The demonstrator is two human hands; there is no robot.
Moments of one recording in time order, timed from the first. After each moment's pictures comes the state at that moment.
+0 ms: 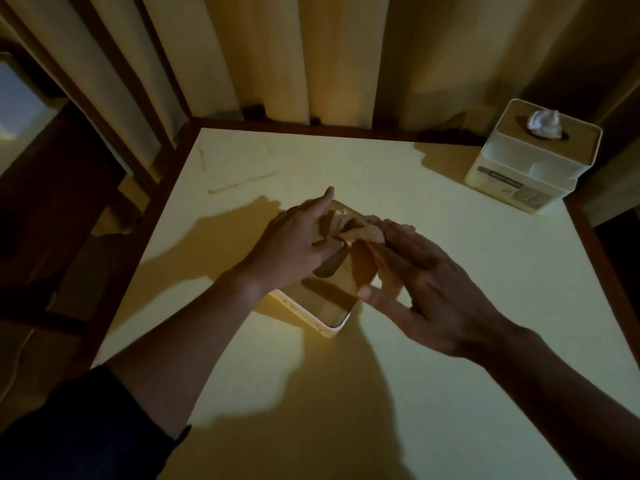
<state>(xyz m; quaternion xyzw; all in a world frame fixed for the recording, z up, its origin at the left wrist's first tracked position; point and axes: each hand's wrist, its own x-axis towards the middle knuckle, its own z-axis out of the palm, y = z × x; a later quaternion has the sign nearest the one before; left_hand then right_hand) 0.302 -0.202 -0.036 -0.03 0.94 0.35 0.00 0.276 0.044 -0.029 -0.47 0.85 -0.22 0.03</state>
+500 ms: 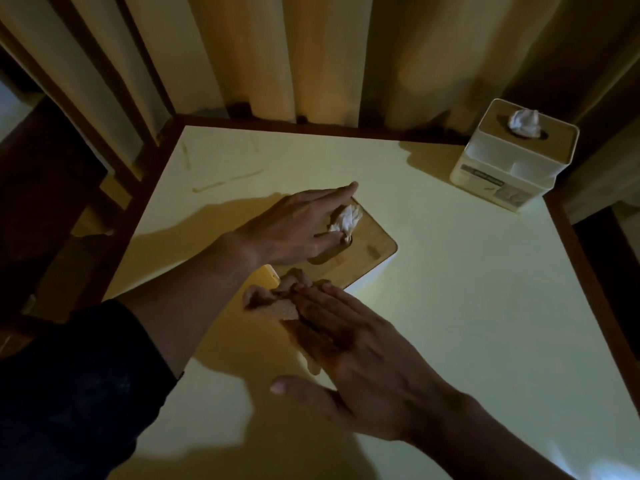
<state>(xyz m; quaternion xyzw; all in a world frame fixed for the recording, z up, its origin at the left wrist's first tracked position) 0.269 -0.200 -0.030 0.13 0.96 0.26 0.03 0.357 0.013 -0.027 -0.55 0.82 -0.17 -0.01</state>
